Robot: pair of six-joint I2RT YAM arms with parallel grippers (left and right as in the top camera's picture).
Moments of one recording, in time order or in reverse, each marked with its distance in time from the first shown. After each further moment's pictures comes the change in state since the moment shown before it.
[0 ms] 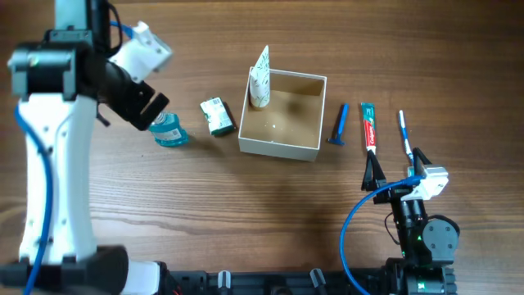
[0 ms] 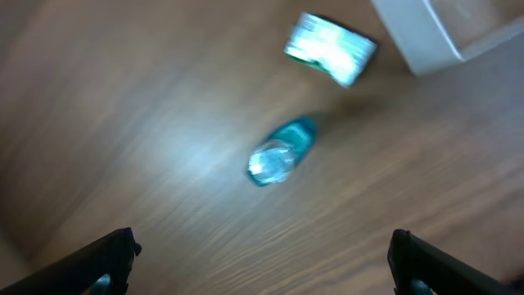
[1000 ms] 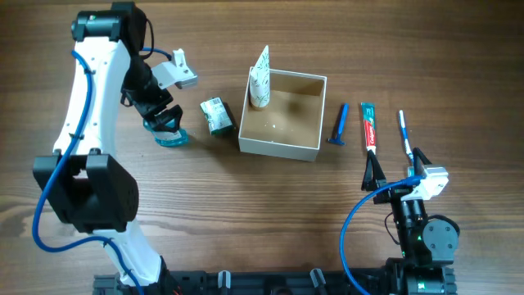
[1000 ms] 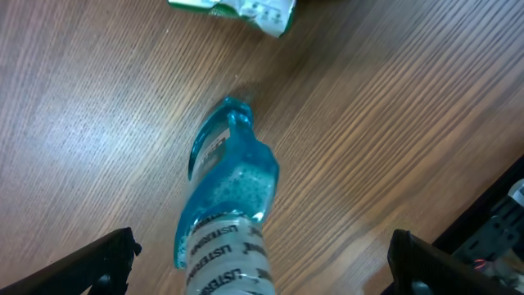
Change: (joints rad) left arm 0.018 0.362 0.000 -0.084 0.090 0.220; right arm 0.000 0.000 0.000 0.000 0.000 0.000
